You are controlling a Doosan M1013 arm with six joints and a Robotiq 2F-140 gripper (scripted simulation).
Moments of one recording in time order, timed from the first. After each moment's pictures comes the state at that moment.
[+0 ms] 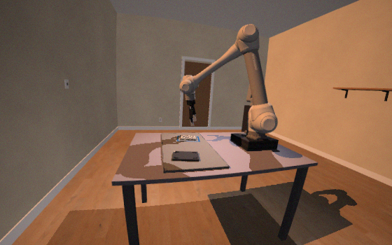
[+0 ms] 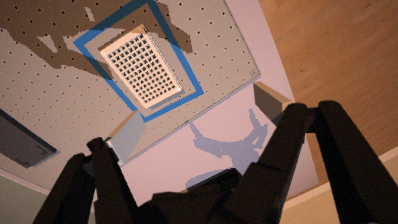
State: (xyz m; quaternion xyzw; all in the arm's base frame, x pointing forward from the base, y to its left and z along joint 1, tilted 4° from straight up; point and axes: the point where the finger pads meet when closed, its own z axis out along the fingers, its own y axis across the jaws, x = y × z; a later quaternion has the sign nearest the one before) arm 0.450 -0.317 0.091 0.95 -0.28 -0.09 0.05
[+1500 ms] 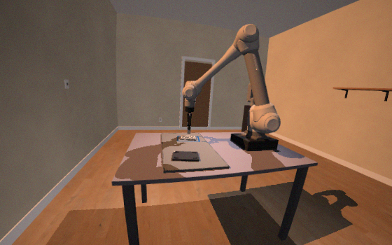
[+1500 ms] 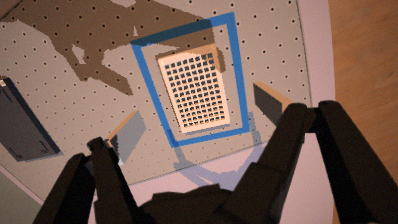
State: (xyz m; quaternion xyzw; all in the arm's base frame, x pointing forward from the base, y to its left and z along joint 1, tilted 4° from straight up) arm 0.515 -0.273 0.030 0.98 -0.17 0.00 0.04
